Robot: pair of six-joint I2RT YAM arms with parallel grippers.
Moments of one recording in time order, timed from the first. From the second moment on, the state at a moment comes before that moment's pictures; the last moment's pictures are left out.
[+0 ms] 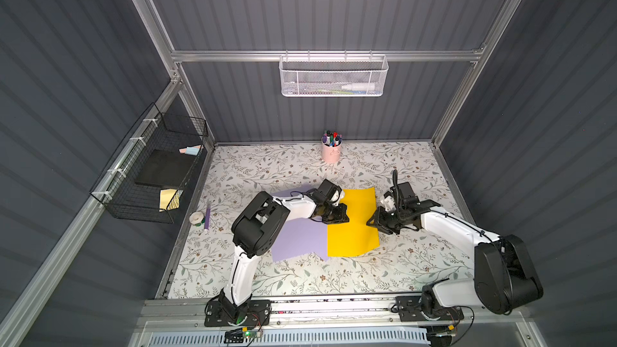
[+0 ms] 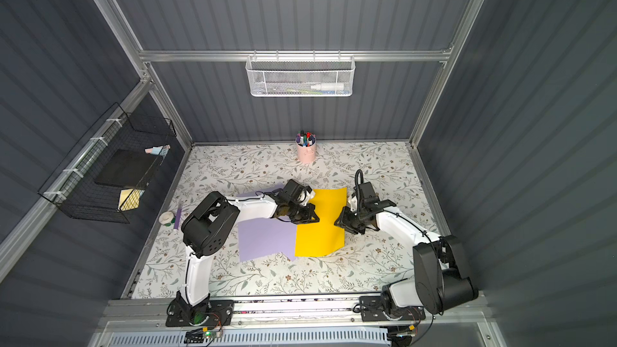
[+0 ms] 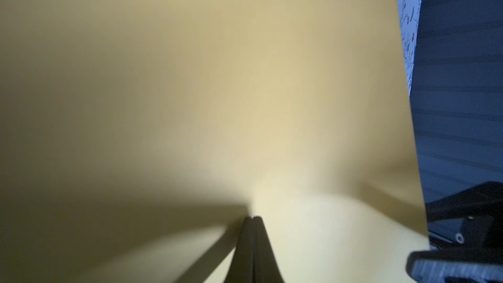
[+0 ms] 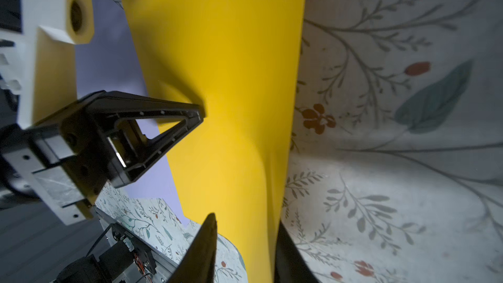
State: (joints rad) left arm -0.73 2.09 1.27 -0.16 0.54 -0.64; right arm 0.32 1.40 0.76 -0.53 -0.45 0.61
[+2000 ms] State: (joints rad) left arm -0.73 2.09 1.26 -0.13 0.56 -0.64; right arm 0.24 1.58 0.93 -0.68 -0.41 0.46
